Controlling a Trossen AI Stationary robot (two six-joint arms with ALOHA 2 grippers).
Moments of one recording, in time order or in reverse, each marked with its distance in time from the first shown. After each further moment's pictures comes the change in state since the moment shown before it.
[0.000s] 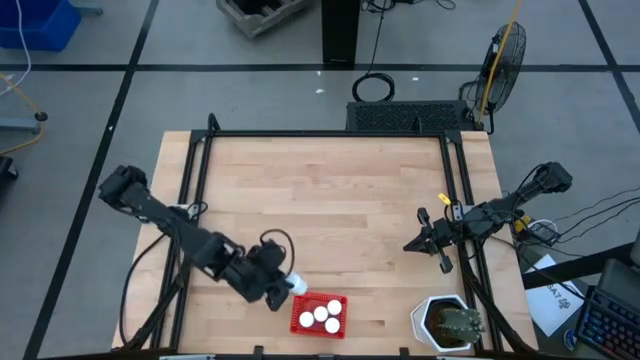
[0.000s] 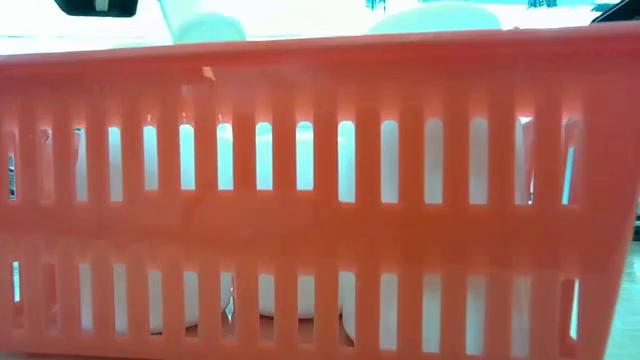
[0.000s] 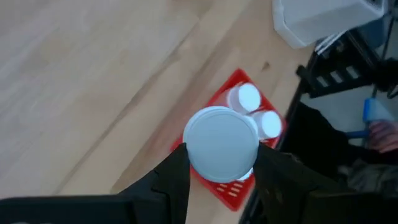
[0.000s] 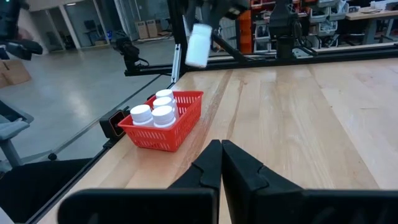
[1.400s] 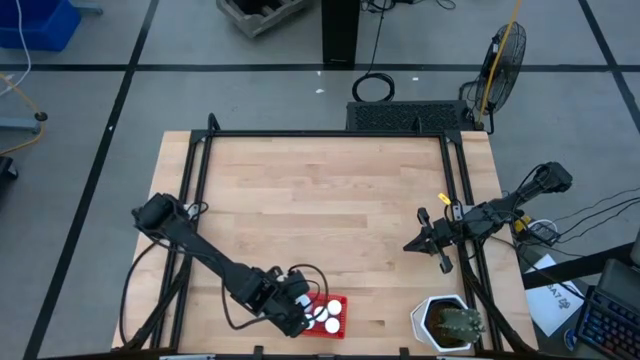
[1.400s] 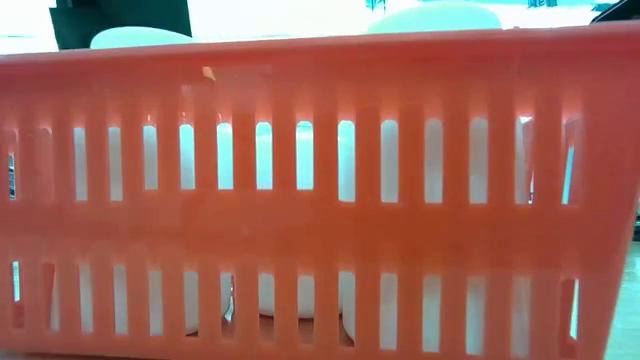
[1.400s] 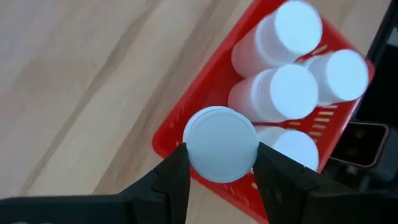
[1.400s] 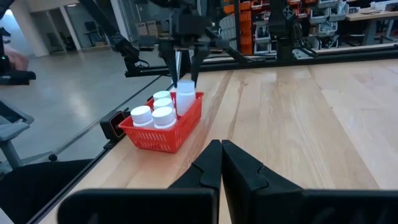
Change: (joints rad) left arm -0.032 0.383 0.214 -0.078 0.066 0.081; right arm 0.000 0.003 0.000 0.007 0.000 0.000
